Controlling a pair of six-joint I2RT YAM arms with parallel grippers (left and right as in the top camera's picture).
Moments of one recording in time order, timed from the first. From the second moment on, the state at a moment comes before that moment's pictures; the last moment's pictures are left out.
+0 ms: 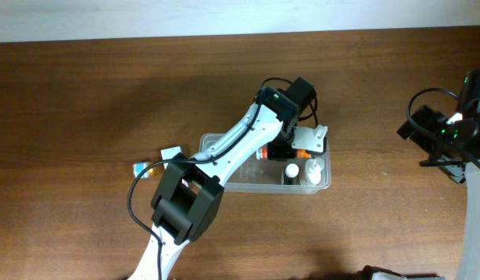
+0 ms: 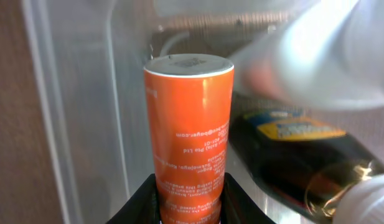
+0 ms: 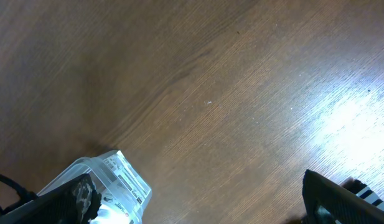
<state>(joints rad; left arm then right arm) -0.75 2.30 2.03 -1.12 0.20 0.95 -0.30 1.35 1.55 -1.38 0.06 0.50</state>
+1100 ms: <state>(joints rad) -0.48 2.30 2.61 -1.67 0.02 0.38 -0.30 1.35 1.55 -1.38 0.06 0.50</state>
